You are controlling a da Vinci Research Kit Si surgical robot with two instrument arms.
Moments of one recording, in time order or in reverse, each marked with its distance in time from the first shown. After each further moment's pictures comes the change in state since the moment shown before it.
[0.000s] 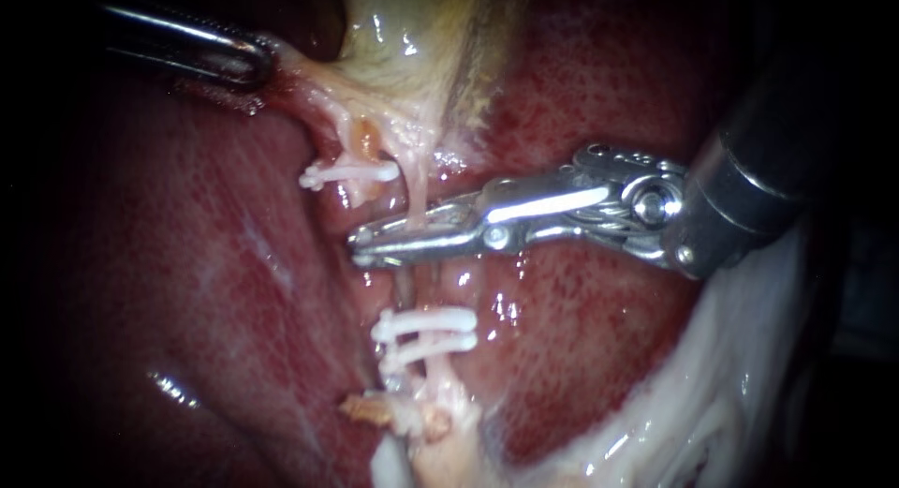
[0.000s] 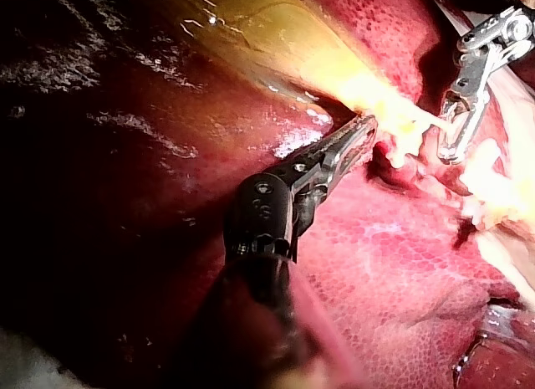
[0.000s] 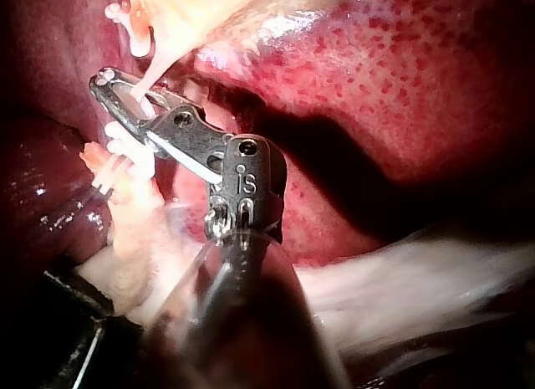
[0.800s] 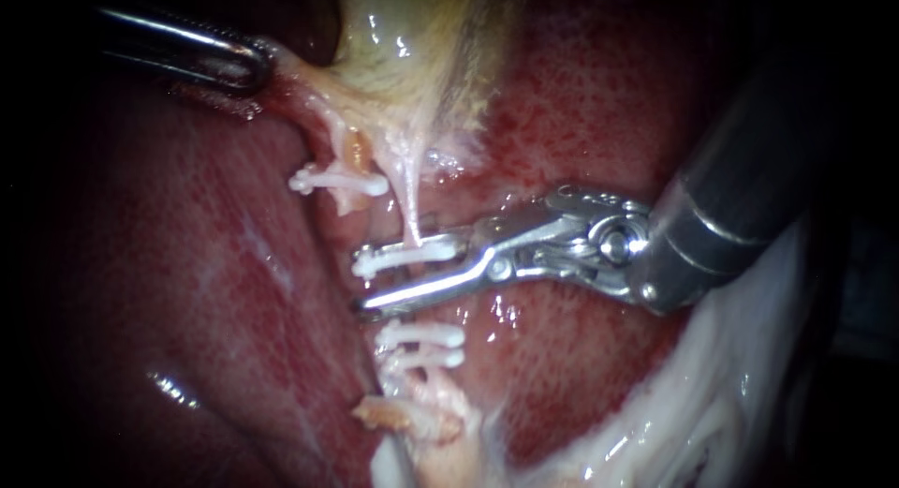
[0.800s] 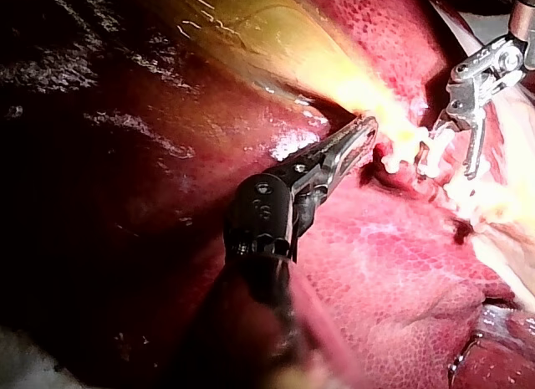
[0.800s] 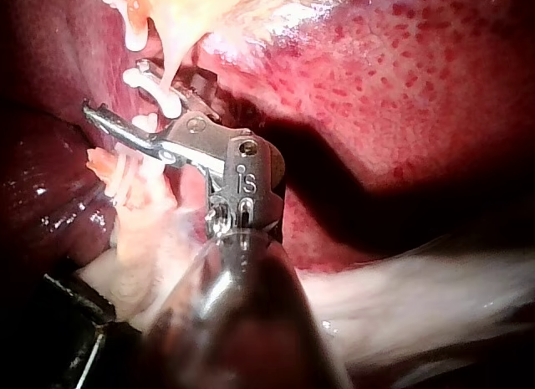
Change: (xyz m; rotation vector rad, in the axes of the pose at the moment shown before) right arm -0.002 0.002 0.003 -0.124 0.060 -0.135; left arm 0.000 0.001 0.000 -0.004 -0.001 -0.006
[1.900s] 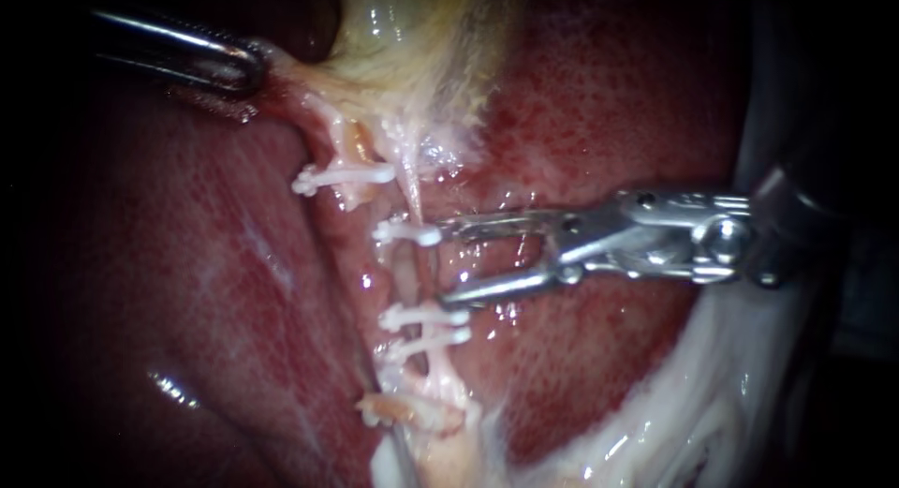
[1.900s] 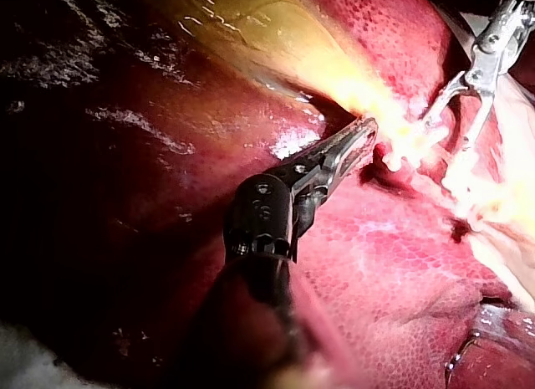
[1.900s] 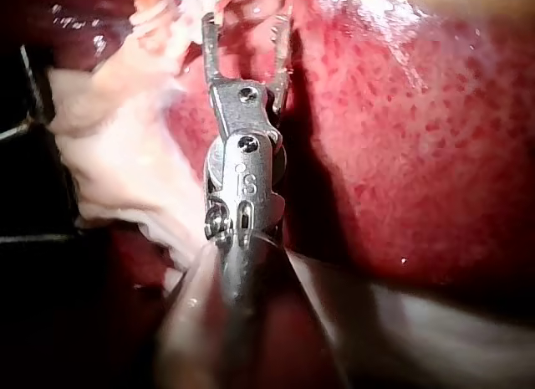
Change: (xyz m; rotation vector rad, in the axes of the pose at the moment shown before) right arm -0.003 -0.004 -0.009 -0.288 -0.116 -0.485; left arm 0.000 0.000 -0.001 0.000 -0.001 -0.011
